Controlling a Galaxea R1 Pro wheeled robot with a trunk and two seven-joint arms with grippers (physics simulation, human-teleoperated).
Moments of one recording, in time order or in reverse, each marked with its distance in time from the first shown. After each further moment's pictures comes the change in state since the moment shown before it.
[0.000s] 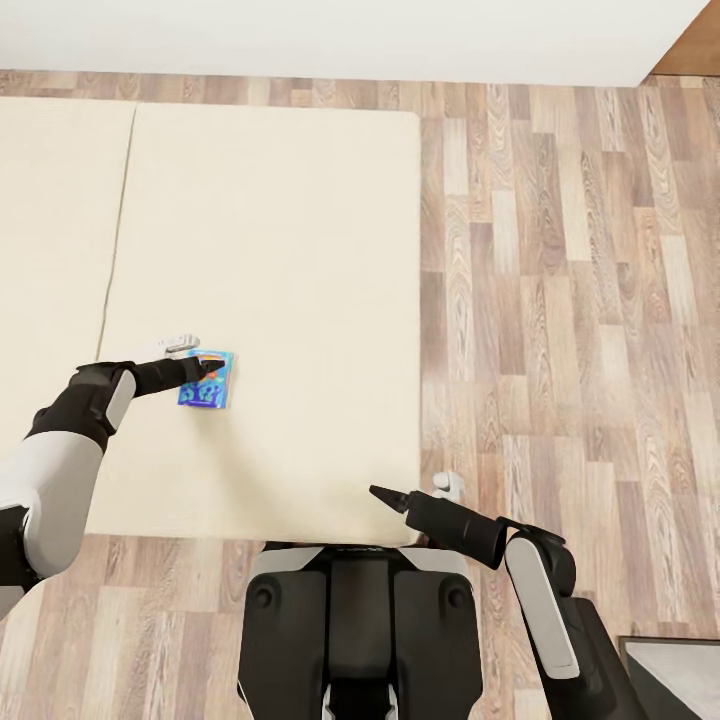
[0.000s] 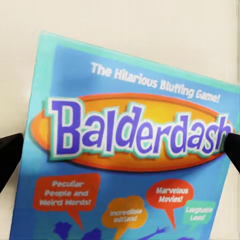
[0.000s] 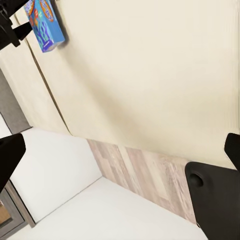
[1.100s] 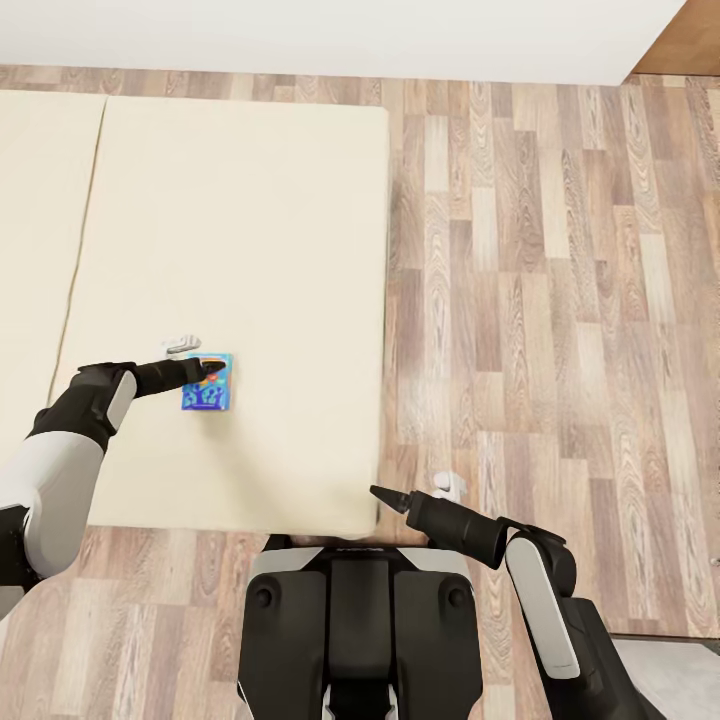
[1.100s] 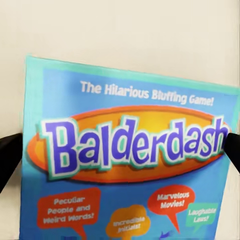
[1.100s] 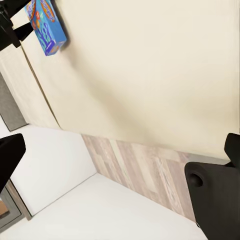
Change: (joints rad) left arm 0.000 -0.001 -0.001 0.005 -0.003 0.000 0.000; right arm 0.000 -0.001 -0.002 0.000 0.000 0.000 0.001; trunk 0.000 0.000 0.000
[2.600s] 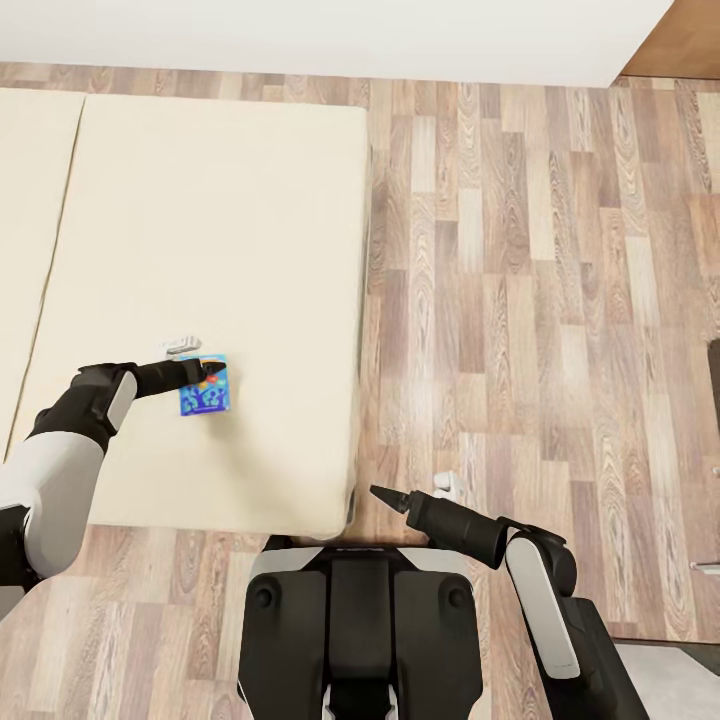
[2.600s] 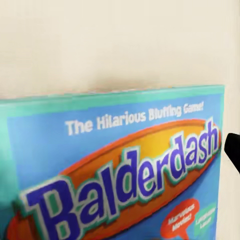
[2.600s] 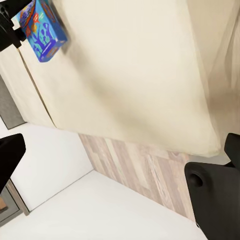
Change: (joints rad) left arm 0.000 0.000 -0.001 0.004 0.000 0.000 -0.001; right arm -0.001 -0.001 0.000 0.000 0.000 0.000 0.000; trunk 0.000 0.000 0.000
